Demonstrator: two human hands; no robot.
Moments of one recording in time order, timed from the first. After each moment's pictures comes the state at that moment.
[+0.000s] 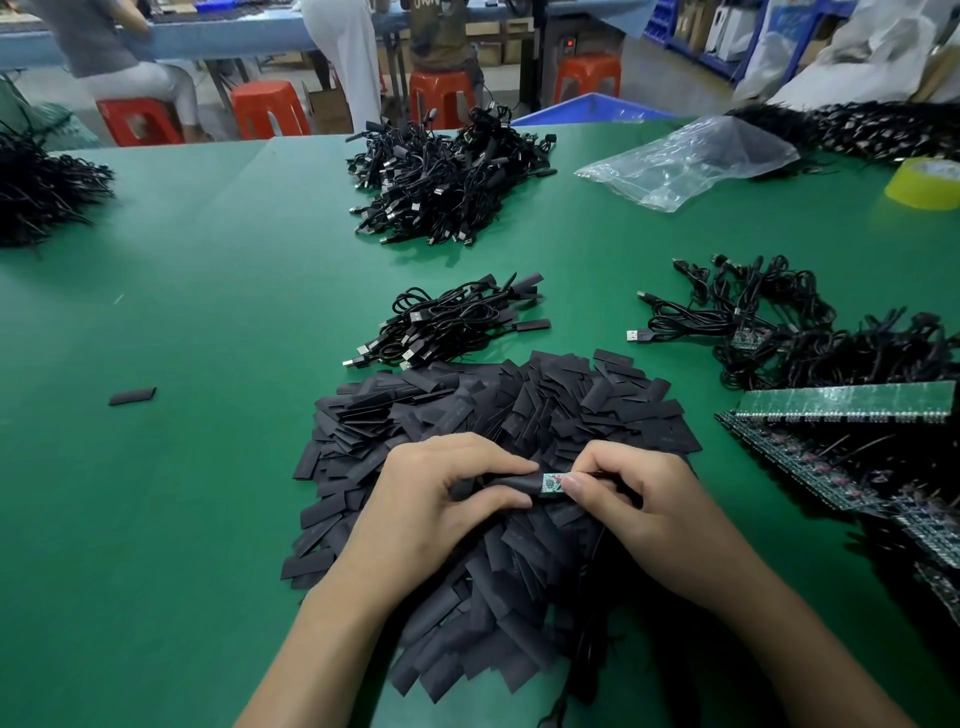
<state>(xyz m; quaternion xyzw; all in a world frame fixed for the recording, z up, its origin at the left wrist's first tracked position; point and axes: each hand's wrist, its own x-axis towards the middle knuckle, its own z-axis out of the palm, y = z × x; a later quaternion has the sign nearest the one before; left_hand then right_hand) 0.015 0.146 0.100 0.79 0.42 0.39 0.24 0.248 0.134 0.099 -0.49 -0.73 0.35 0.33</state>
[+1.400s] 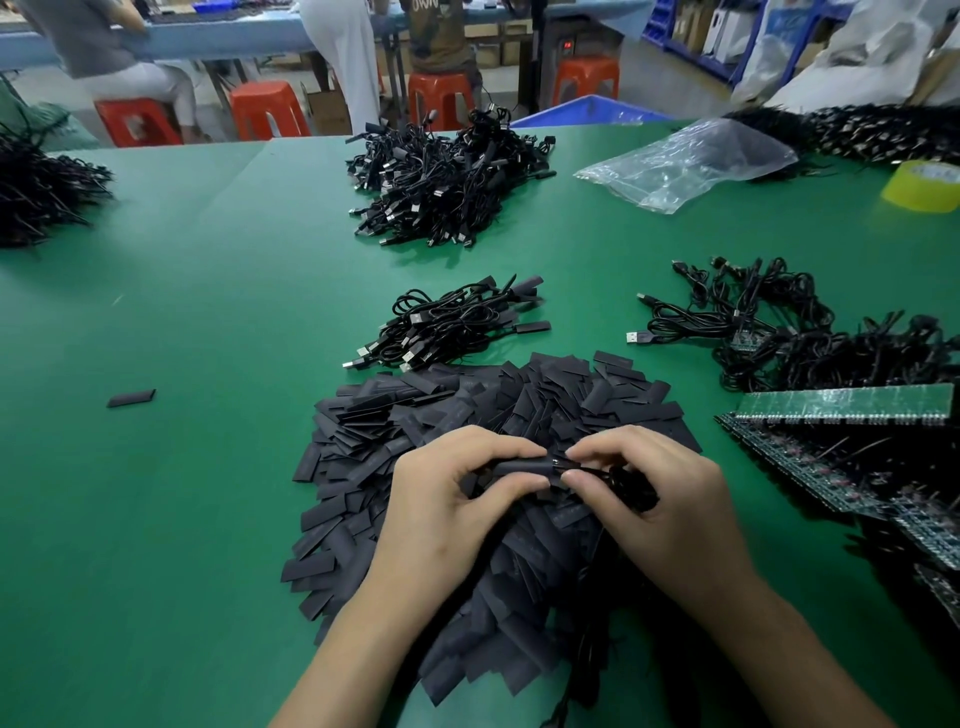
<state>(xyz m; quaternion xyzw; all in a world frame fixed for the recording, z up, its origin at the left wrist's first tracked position) 0.037 0.137 0.105 0.71 0.46 0.46 0.25 0.243 0.134 0.093 -0.46 -0.76 0.10 0.45</state>
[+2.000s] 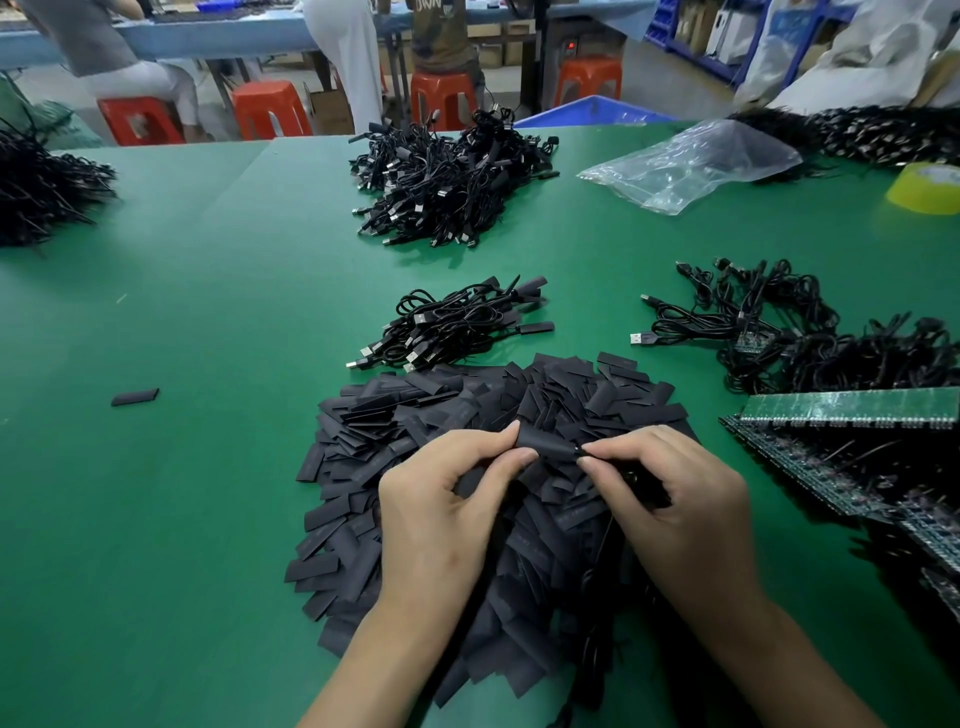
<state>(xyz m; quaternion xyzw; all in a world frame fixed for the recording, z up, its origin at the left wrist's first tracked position) 0.047 0.127 0.101 0.63 0.51 0.56 0.16 0.237 0.129 0.093 -0.50 -0.72 0.04 0.49</state>
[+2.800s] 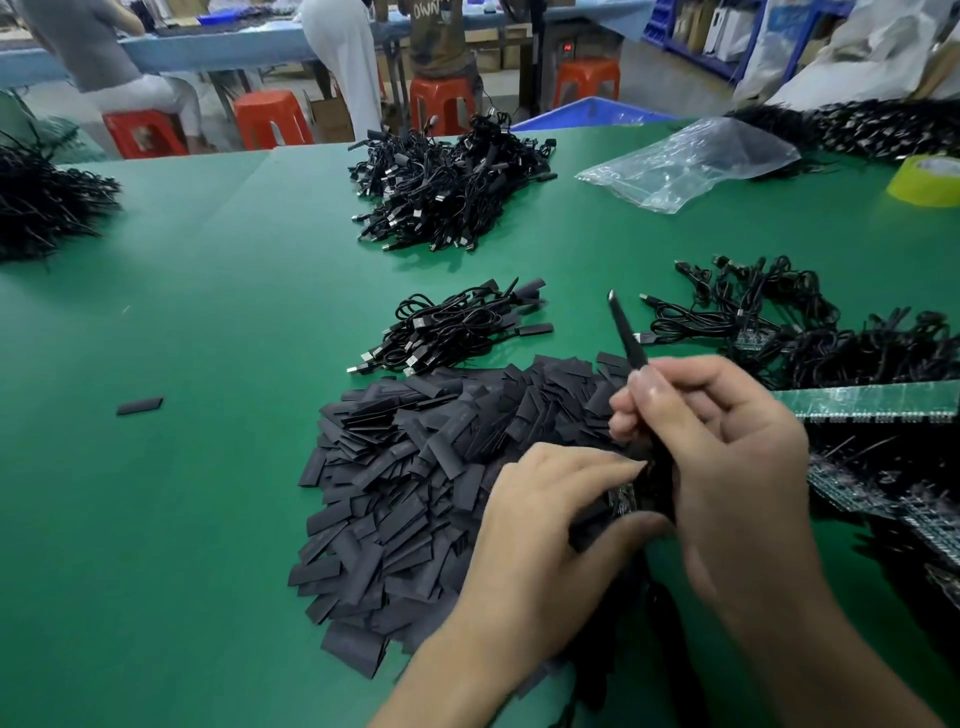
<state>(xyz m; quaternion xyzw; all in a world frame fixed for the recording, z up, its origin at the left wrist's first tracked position) 0.093 0.115 0.109 0.76 0.44 0.42 0.22 0.219 0.125 0.152 -0.41 -0.43 0.41 0.69</state>
